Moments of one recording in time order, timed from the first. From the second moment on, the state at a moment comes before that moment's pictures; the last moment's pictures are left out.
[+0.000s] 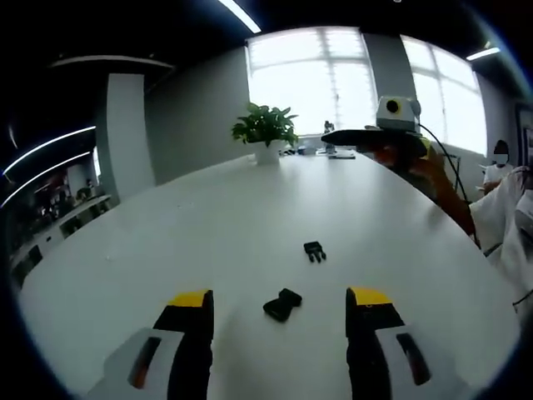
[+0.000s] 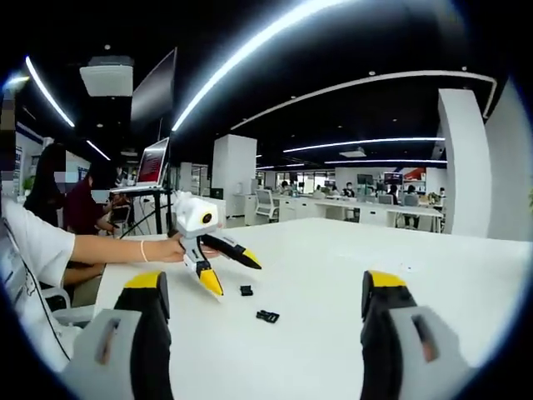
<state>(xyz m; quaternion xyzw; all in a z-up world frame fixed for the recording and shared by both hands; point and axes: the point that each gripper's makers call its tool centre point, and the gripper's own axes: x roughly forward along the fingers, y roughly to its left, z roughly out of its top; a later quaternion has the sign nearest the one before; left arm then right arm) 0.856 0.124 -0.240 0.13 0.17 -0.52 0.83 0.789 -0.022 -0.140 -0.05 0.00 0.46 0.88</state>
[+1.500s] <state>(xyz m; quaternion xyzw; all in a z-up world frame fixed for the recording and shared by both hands) 0.842 0.114 -0.257 0.11 0.20 -0.56 0.79 0.818 -0.003 -0.168 -0.07 0.06 0.51 0.85</state>
